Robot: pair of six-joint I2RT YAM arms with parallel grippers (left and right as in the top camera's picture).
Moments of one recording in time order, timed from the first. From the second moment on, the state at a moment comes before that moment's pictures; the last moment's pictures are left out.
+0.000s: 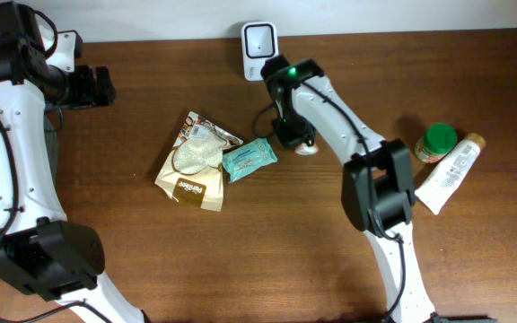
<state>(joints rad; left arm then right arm) 0.24 1.96 2.14 -1.32 0.15 0.13 0.42 2.42 2.19 -1.34 0.05 0.05</state>
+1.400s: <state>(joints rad) 0.24 1.96 2.14 -1.32 0.15 0.13 0.07 2.33 1.98 -1.23 -0.45 -0.02</state>
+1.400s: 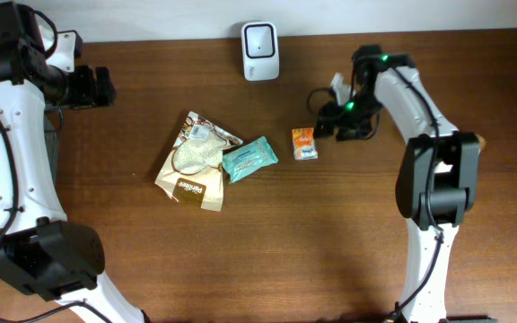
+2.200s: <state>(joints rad) 0.24 1.96 2.14 -1.32 0.15 0.13 0.17 2.31 1.81 -1.06 -0.42 0.05</state>
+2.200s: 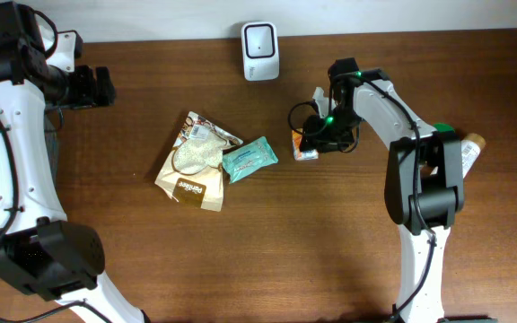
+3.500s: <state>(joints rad) 0.24 1.96 2.14 -1.32 0.15 0.13 0.11 2.07 1.80 -1.06 -1.42 -0.01</state>
